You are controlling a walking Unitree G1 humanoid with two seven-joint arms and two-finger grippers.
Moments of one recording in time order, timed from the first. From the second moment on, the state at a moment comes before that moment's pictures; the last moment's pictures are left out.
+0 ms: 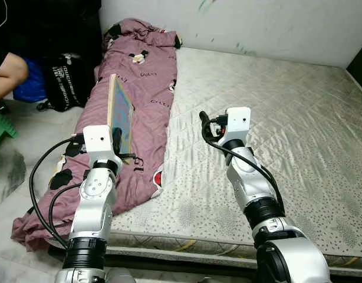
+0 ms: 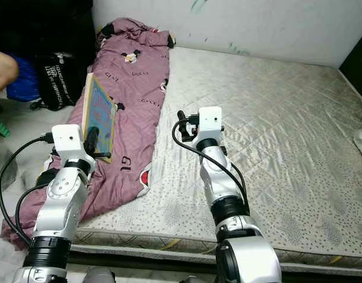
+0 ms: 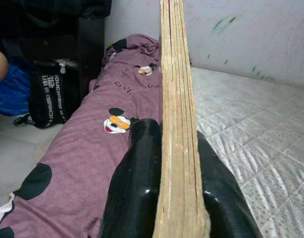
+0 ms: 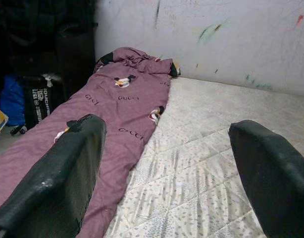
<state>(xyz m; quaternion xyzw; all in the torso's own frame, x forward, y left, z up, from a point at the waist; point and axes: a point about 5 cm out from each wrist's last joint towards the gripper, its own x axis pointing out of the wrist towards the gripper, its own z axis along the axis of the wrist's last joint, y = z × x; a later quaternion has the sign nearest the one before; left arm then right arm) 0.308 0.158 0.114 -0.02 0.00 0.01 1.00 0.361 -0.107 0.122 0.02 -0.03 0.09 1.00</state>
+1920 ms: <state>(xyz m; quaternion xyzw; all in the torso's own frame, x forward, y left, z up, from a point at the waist) 0.275 0.175 0.105 -0.04 -0.01 0.10 0.99 0.340 -0.069 0.098 -0.03 0.01 0.26 0.97</state>
